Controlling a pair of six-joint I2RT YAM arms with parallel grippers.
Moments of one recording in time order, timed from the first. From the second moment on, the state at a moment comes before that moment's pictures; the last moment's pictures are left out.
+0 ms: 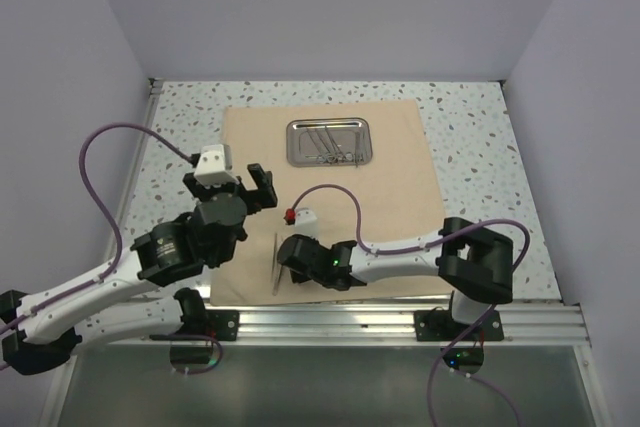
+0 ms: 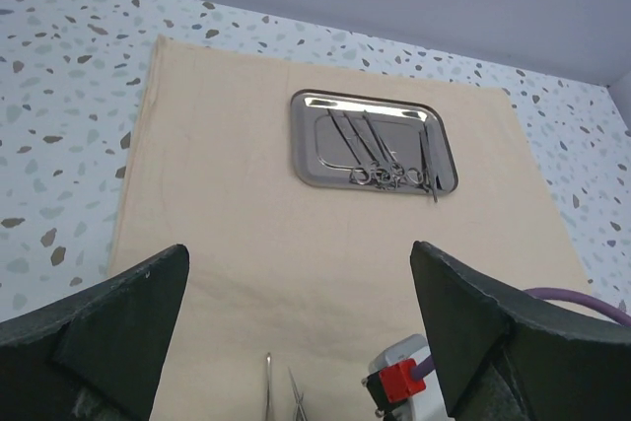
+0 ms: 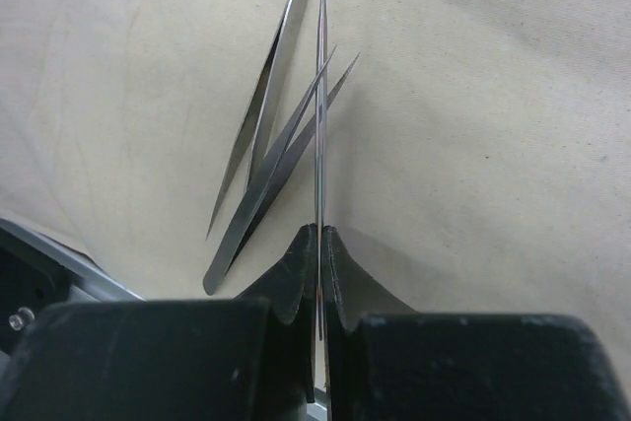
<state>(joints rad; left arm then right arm) -1.10 0.78 0.91 -0.51 -1.02 -0.61 1.31 1.73 0.97 -0.15 0.39 0.89</state>
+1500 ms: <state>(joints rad) -0.62 2.14 1.78 -0.18 -0.64 -0.31 1.25 0.84 0.79 -0.60 0.85 0.76</state>
